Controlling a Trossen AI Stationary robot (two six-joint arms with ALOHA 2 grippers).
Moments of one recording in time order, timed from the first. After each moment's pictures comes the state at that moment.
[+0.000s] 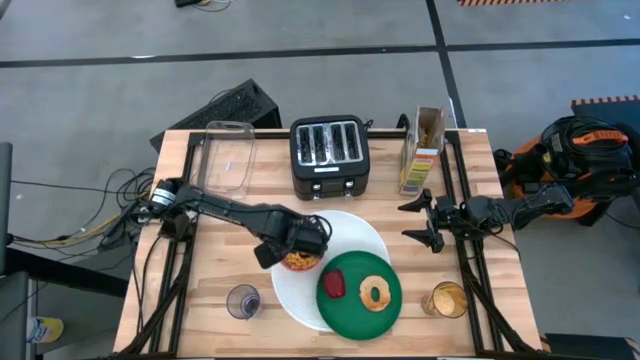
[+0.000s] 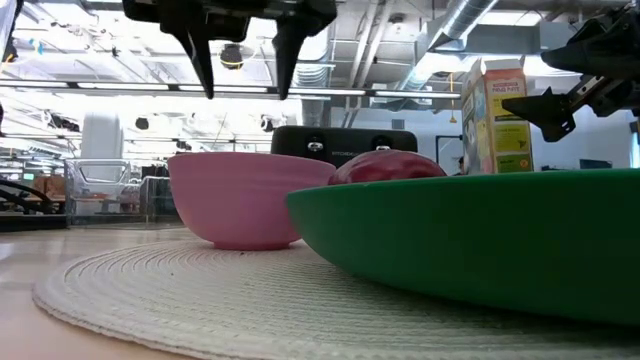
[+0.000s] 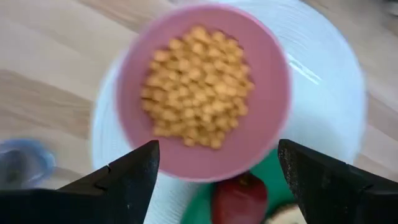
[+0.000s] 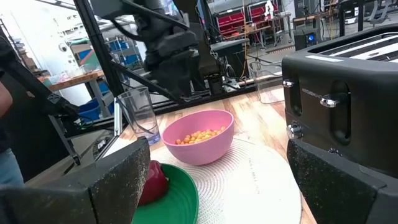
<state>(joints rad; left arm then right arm) -0.24 1.90 1.75 -1.28 -0.16 -2.32 0.23 0.05 0.01 0.05 0.24 0.26</state>
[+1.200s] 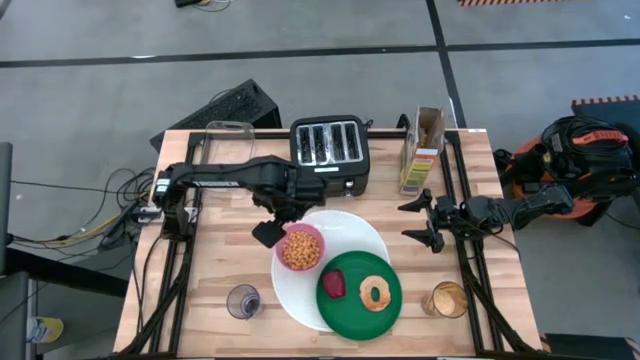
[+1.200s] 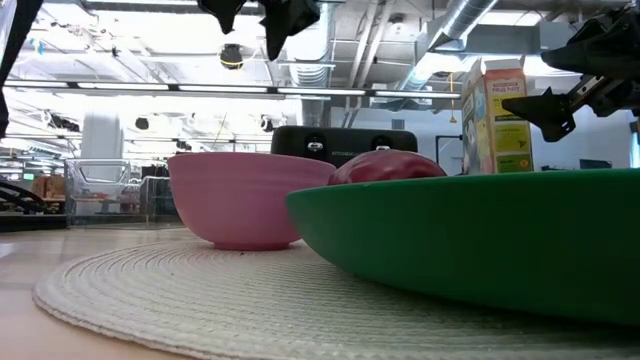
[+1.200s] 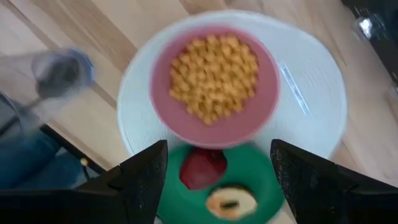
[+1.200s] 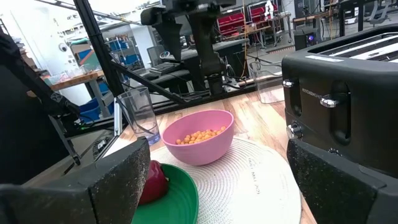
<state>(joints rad) -0.02 1.89 2.01 -1.56 0.15 -2.51 0.23 0.05 0.01 0.05 0.24 0.26</state>
